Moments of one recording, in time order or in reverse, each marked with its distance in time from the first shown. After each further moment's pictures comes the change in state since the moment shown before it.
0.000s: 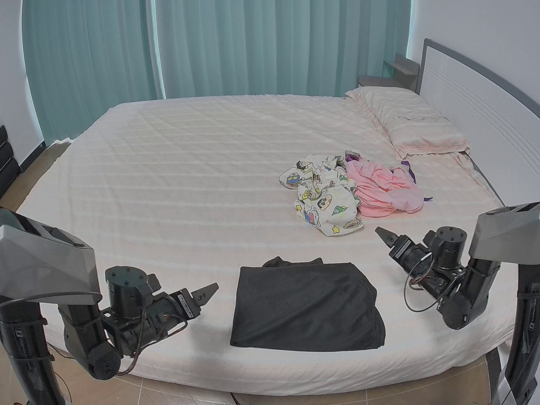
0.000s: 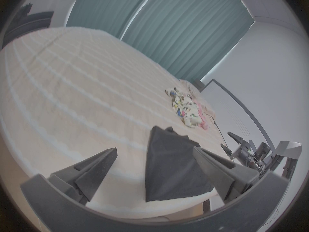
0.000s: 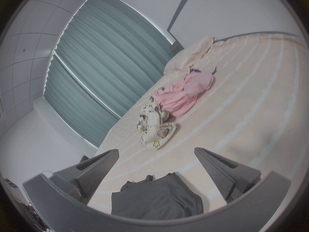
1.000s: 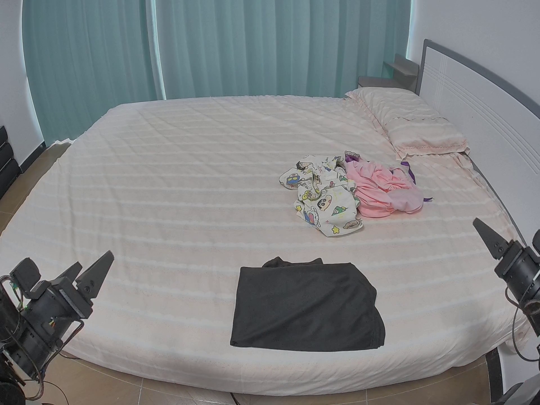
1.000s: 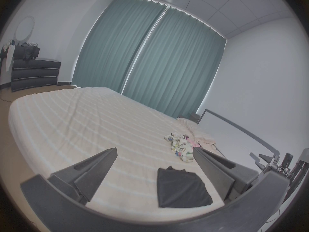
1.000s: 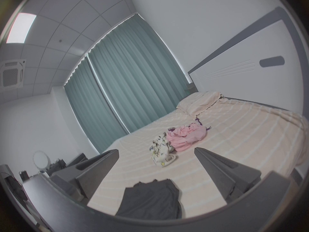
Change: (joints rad) left arm 0.074 -0.991 0.214 0.437 0.199 0.232; right arm -0.089 -1.023 0.528 0.267 0.019 -0.269
